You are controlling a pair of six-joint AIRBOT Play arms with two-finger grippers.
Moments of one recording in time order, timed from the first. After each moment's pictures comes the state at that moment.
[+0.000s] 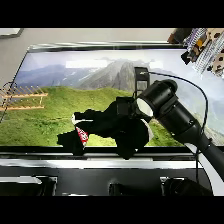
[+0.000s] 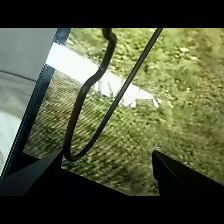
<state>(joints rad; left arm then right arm) 1.03 -1.72 1.44 1.41 -1.06 -0.88 0.73 -1.22 1.45 -1.75 1.45 2.30</state>
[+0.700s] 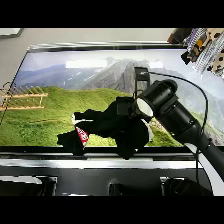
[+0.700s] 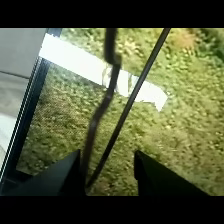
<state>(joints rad) 1.00 -1.77 1.45 1.44 -1.02 -0.86 0.73 -1.22 1.45 -1.75 1.45 2.30</state>
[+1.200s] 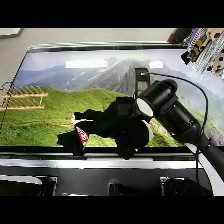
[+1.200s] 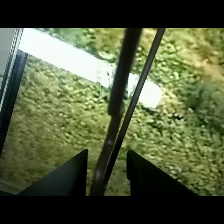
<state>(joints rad) 0.98 -1.79 1.45 1.44 -1.02 -0.86 0.73 -1.22 1.45 -1.75 1.47 2.30</state>
